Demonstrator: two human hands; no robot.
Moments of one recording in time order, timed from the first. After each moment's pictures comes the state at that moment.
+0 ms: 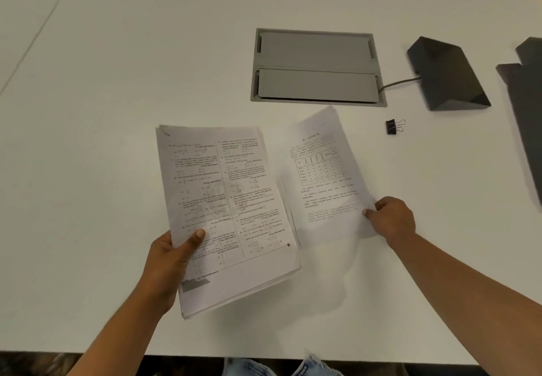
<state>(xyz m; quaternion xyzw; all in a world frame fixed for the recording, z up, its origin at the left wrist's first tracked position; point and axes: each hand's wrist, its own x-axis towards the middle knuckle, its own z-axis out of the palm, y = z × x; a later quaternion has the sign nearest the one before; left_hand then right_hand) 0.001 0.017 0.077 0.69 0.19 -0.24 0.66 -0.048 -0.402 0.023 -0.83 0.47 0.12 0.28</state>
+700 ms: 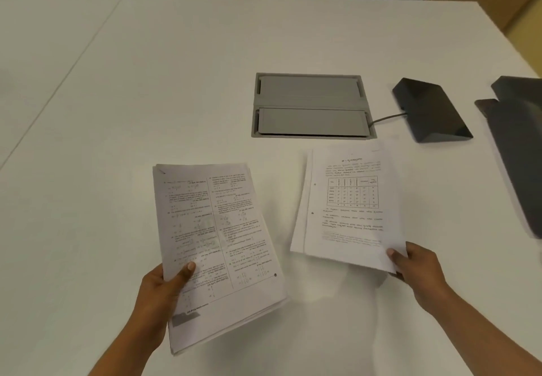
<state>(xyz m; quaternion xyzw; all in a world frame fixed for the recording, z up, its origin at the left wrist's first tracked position) 0.003 0.035 0.086 0.72 0.20 -0.22 0.63 -0.113 -0.413 0.058 -0.66 0.47 -0.02 0.59</state>
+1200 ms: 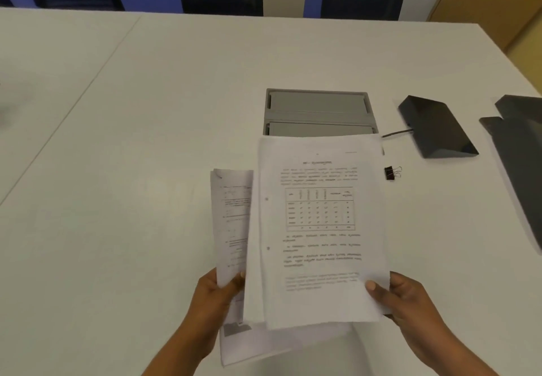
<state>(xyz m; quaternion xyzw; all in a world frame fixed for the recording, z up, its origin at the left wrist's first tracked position) -0.013 -0.020 0.119 0.64 0.14 -0.29 0.70 -0.128 -0.323 0.129 -0.60 0.32 0.03 0.73</state>
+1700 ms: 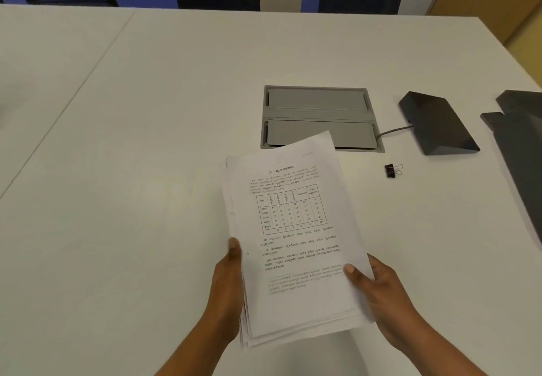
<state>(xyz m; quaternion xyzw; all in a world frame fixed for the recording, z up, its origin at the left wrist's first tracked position) 0.002 -0.062 0.140 0.62 0.13 -0.29 0.72 -0.094 -0.295 0.129 -0.60 0.30 0.05 0.74</state>
